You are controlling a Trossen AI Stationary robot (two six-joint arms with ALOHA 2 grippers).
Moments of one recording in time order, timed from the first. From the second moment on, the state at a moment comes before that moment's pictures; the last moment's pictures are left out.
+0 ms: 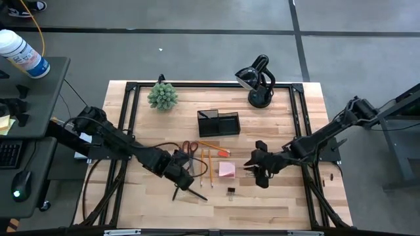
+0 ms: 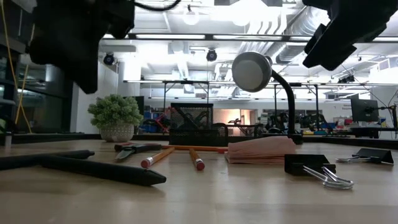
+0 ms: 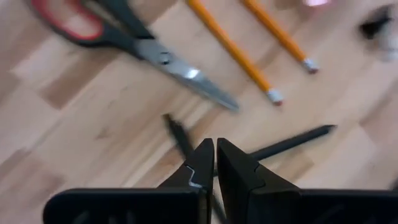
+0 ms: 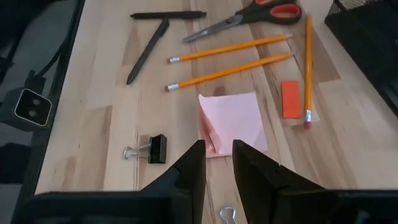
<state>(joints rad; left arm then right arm) -0.36 1.63 1.12 -0.79 -0.21 -1.27 0.50 1.23 0.68 -0.18 0.31 0.56</state>
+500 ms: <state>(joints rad) -0.29 1.88 1.35 -1.01 0.04 -1.27 0.50 1.22 0.67 -0.11 0.37 0.49</state>
